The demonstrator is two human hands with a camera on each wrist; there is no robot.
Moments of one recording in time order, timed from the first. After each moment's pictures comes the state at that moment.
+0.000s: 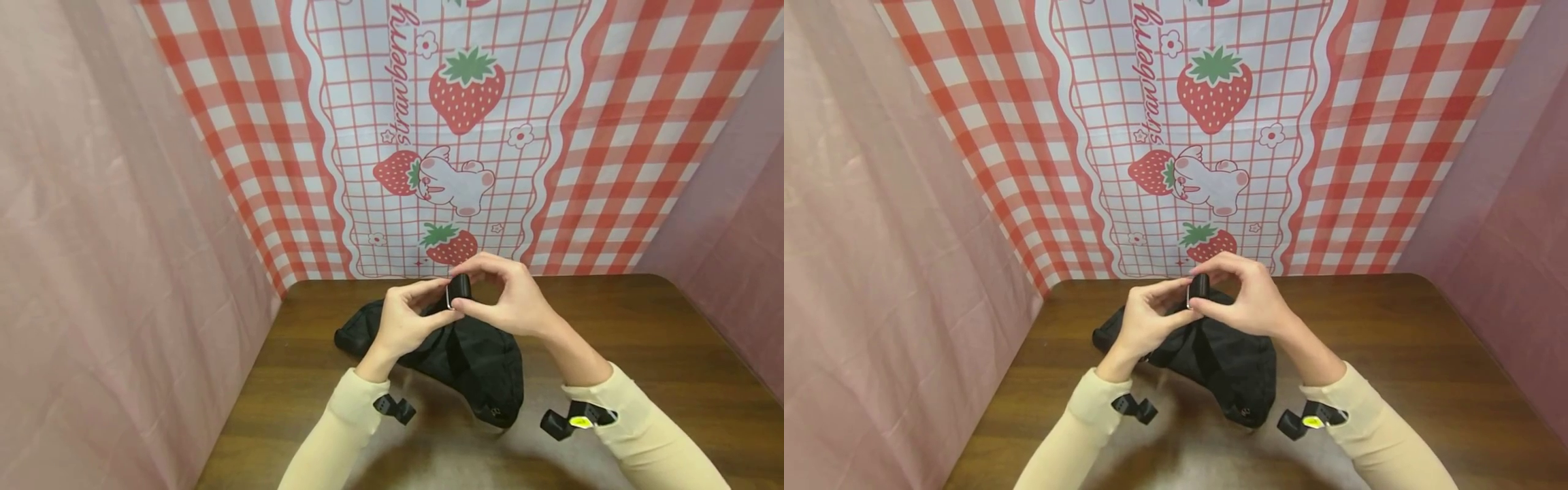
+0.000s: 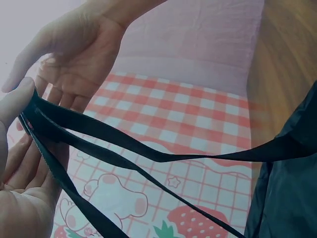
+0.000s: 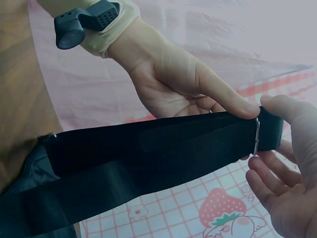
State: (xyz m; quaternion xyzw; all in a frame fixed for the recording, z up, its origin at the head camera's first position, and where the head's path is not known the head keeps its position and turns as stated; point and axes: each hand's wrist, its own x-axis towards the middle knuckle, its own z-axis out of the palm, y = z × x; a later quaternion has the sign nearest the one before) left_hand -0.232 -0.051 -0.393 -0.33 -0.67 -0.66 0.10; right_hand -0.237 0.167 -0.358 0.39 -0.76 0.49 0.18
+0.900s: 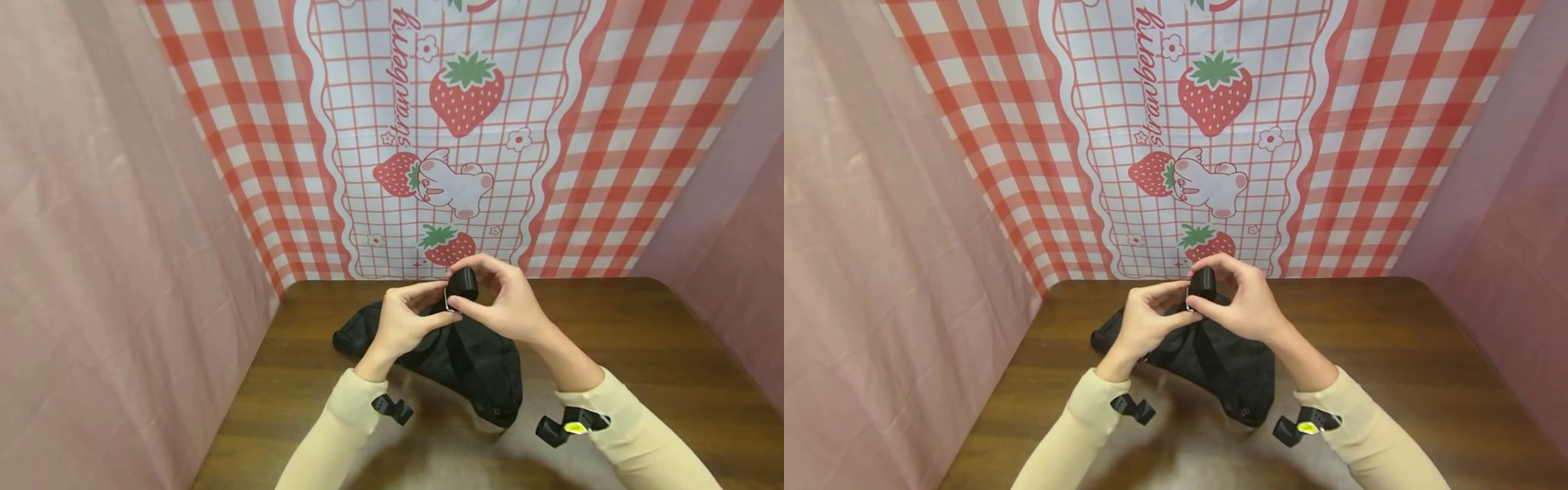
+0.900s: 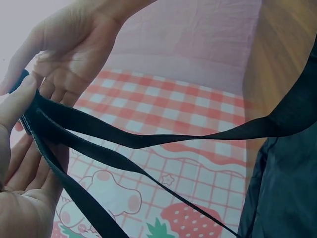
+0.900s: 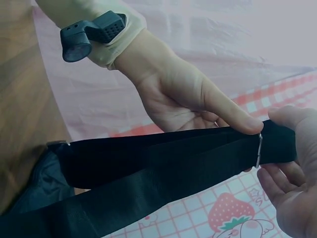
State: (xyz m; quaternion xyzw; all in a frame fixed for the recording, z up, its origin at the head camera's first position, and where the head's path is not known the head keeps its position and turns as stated) left_hand -0.235 -0.052 -0.399 -0.31 -0.68 -0.66 0.09; right_hand -0.230 0.159 -0.361 0.37 -0.75 0.53 0.18
